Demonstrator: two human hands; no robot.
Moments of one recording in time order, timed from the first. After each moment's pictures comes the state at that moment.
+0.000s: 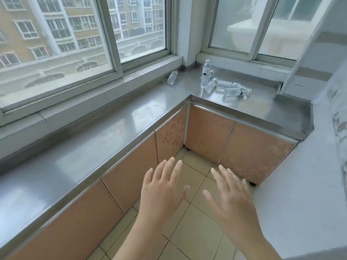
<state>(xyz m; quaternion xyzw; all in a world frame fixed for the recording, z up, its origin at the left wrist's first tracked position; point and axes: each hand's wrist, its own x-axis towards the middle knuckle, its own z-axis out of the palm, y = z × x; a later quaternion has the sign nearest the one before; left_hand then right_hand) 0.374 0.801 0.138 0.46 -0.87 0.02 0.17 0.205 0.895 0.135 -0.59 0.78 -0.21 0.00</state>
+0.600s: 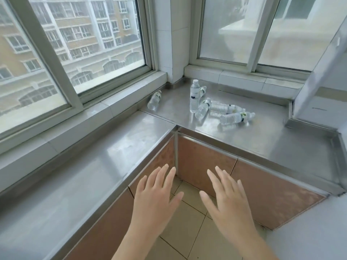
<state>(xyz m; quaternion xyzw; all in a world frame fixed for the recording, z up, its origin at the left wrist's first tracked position) 0.163 0.494 0.131 0.45 -0.88 0.04 0.14 -0.014 0.585 0.128 -0.57 0.80 -0.20 0.04</state>
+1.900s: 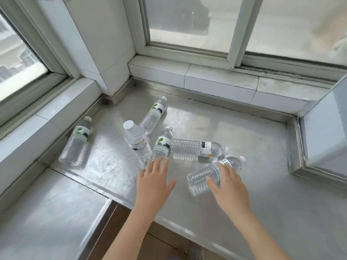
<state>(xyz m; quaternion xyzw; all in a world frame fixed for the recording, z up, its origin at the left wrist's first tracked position) -0.253 0.082 0.054 0.43 -0.90 -0.05 0.00 -0.426 0.211 0.056 -0.38 0.89 -0.16 0.18</state>
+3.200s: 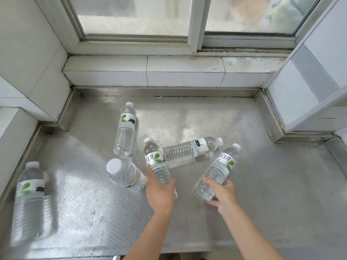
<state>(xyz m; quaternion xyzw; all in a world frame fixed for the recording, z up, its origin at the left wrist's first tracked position) -0.295 0.006 -0.014 0.57 -0.66 -0.48 0.10 -0.389 0.140 -0.011 0.27 0.71 -0.57 0.31</state>
